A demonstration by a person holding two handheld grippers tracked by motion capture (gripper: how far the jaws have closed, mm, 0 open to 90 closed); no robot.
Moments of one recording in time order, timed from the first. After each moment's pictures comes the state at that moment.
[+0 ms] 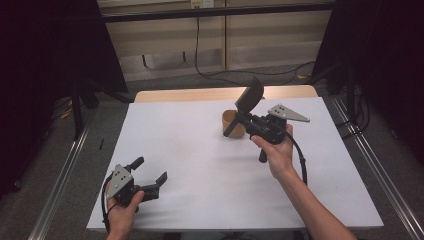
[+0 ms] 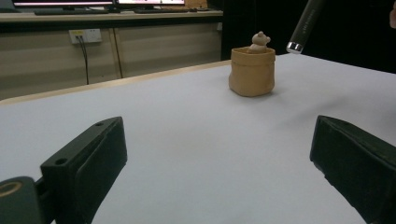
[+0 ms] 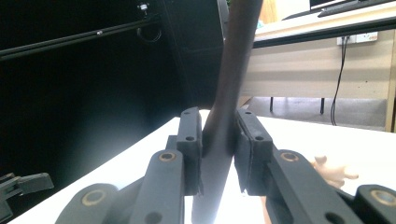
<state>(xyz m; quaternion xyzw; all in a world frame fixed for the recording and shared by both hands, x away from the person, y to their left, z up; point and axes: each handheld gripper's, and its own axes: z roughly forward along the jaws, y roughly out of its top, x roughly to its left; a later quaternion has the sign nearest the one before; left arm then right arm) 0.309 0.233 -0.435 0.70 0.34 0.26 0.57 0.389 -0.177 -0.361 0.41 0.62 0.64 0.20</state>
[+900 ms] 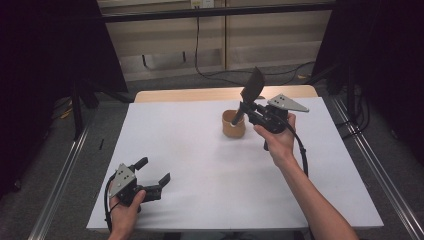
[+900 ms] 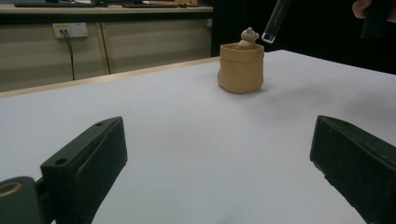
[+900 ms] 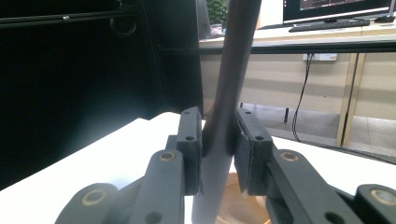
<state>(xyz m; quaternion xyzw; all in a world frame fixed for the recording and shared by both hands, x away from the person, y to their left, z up) 0.311 0.229 -0.436 0.71 0.33 0.24 0.58 0.416 -0.188 -0.355 0.41 0.63 0.61 0.26</state>
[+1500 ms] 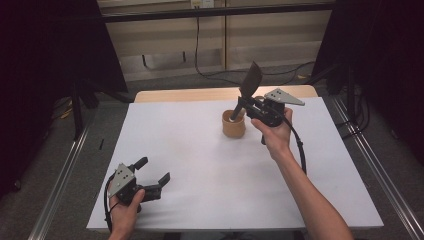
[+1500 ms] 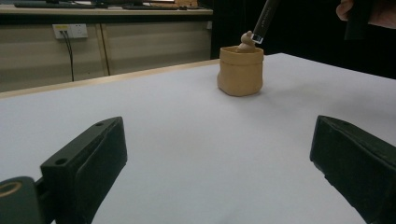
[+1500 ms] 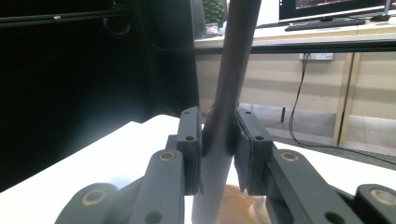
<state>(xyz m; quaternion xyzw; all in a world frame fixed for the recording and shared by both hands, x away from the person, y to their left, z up) 0.312 0.230 -0.435 0.71 0.33 0.24 0.58 0.436 -0.185 -0.355 0.42 0.63 0.60 0.26</state>
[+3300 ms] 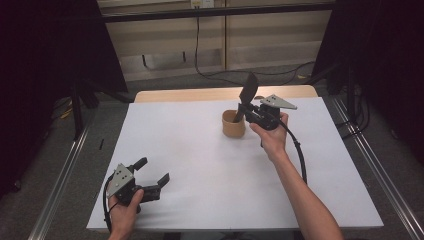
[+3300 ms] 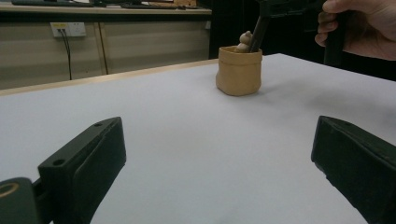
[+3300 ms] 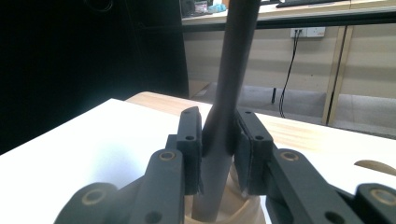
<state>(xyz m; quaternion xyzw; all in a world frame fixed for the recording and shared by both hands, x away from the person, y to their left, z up) 0.311 0.232 -0.435 0.70 0.33 0.24 0.58 0.453 -0.187 -0.394 0.44 0.64 0.57 0.26</state>
